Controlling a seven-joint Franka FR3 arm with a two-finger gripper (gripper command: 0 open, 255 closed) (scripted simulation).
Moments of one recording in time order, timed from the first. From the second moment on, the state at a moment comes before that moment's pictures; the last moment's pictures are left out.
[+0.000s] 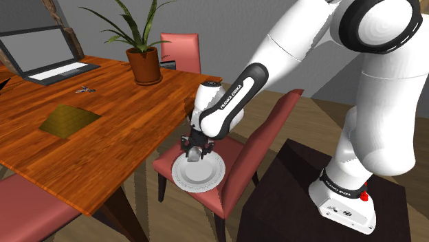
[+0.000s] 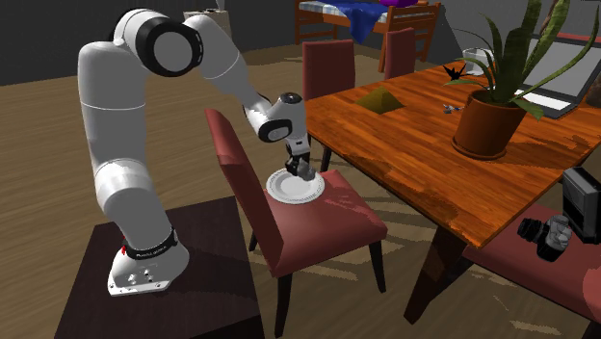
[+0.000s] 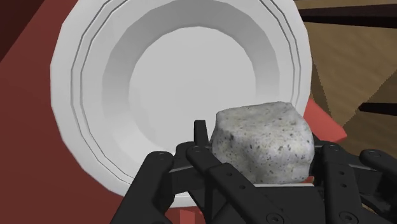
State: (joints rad) arm 0.28 0.25 0.12 -2.34 0.30 2.79 0.98
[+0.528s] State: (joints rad) arm 0.31 0.22 0.09 -2.36 0.29 2.76 0.95
